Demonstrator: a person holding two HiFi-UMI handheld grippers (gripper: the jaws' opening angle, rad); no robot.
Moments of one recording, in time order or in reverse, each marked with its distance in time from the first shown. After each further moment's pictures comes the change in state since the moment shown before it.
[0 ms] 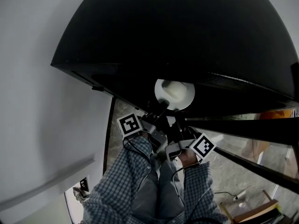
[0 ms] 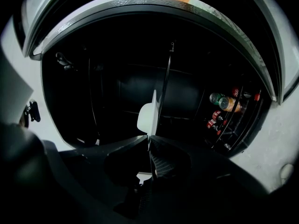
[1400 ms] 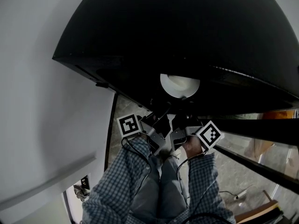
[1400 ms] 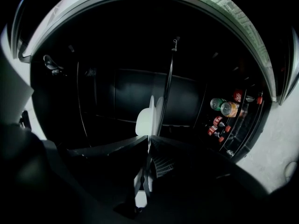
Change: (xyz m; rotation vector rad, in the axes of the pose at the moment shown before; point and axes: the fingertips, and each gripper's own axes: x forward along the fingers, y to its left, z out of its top) left arm -0.010 -0.005 -0.008 -0.010 0.068 -0.055; right arm 0.025 -0.001 0.033 0.022 -0.080 -0.035
